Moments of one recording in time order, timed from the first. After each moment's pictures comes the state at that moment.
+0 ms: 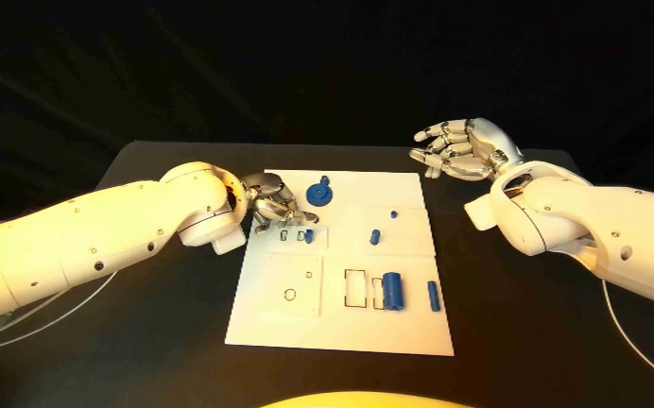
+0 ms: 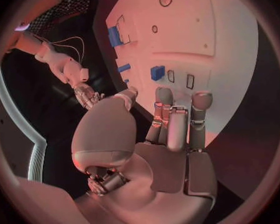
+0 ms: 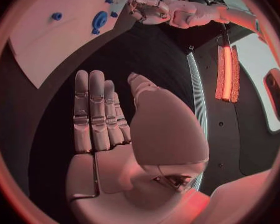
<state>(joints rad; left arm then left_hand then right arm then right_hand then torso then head) 1.16 -0.86 0.04 1.52 -0.96 0.03 -0.39 1.12 -0.13 0.29 0.30 0.09 0.80 0.12 0.72 0.47 1.03 0.05 1.01 0.71 1.45 -0.01 1.46 1.31 0.15 1.10 0.10 1.26 0.86 1.27 -0.87 -0.10 1.53 -0.62 -0.57 0.18 1.39 -0.19 0.23 0.29 0.28 0.80 0.19 0.31 0.38 0.96 0.10 0.61 0.46 1.23 0.04 0.58 0.64 0.17 1.07 0.15 0.29 0.73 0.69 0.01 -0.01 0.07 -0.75</state>
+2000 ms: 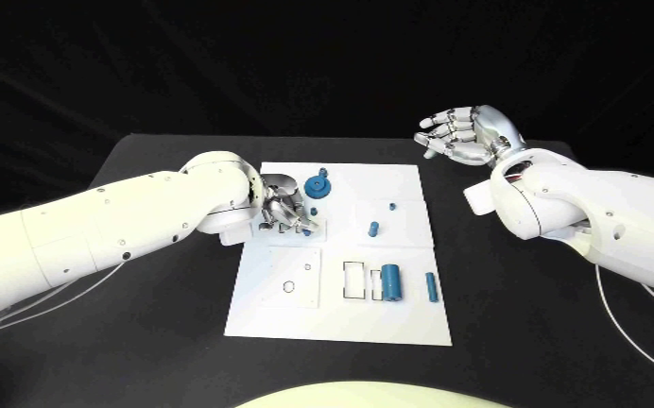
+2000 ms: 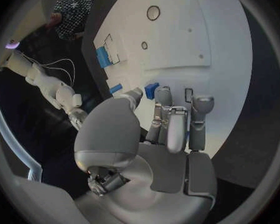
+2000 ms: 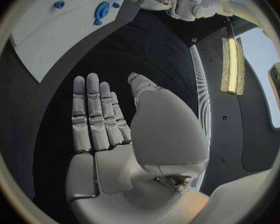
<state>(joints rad) 1.19 -0.77 0.02 1.49 -1.07 0.19 -0.49 1.18 -0.09 0.32 0.29 0.09 0.80 0.11 0.75 0.51 1.05 0.04 1.04 0.75 1.47 -0.02 1.47 1.31 0.14 1.12 0.09 1.30 0.91 1.27 -0.85 -0.10 1.48 -0.54 -0.57 0.20 1.38 -0.20 0.23 0.29 0.28 0.80 0.20 0.32 0.33 0.98 0.14 0.44 0.19 1.16 0.09 0.26 0.55 0.17 1.01 0.20 0.12 0.54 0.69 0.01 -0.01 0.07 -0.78</state>
